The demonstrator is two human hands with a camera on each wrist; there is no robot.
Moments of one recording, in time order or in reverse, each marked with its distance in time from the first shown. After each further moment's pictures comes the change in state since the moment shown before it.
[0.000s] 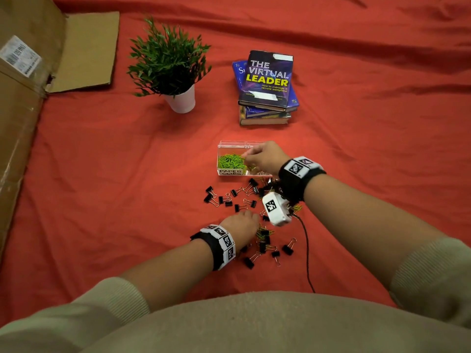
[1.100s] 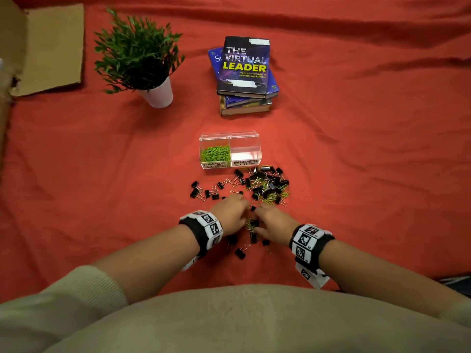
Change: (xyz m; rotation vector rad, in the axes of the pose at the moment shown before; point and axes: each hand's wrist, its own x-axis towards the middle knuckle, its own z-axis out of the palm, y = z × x) left_hand 0.013 -0.010 -0.010 -0.284 0.073 0.013; right_hand -0.102 0.135 0.026 -0.792 -0.217 -0.180
